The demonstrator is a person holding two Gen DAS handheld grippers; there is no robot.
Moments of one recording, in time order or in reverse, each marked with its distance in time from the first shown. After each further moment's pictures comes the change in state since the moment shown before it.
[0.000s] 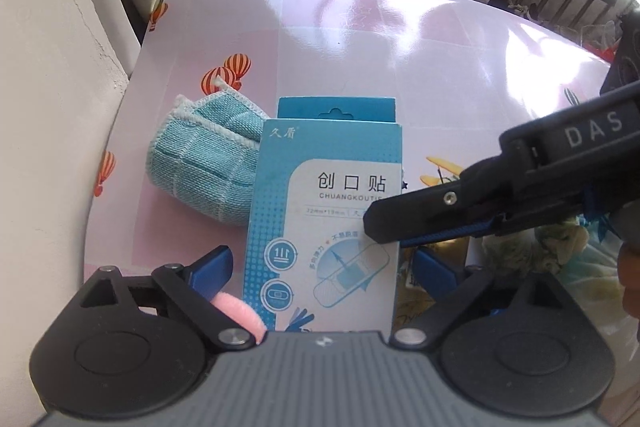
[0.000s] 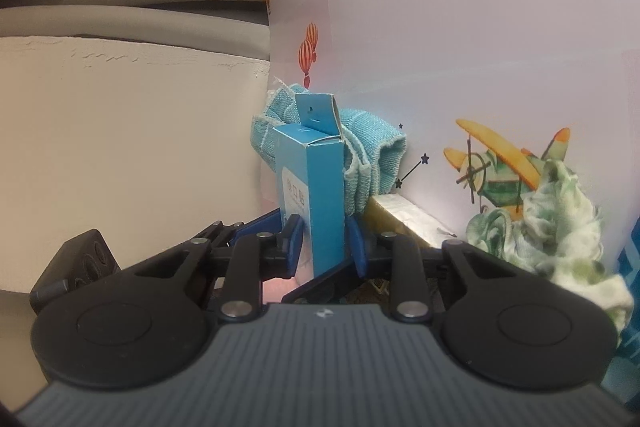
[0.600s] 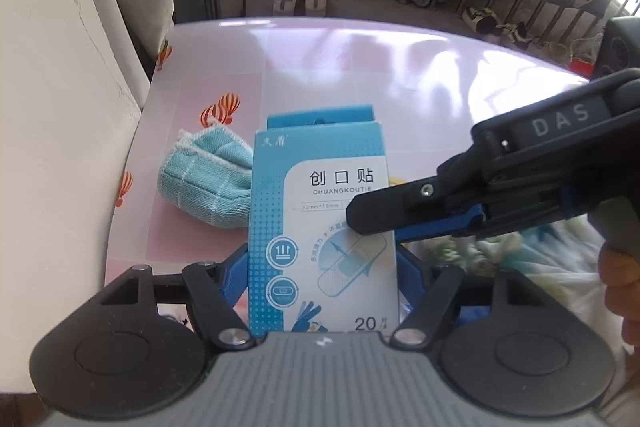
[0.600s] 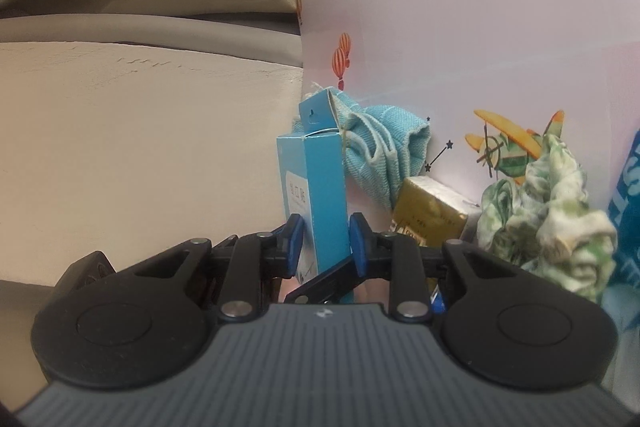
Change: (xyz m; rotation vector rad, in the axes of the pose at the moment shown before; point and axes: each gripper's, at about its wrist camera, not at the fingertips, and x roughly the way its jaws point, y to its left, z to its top) left arm -0.064 -0.032 -0.007 0.013 -0.084 0.013; right arm -0.039 0.023 -0.021 0.000 -0.032 0.051
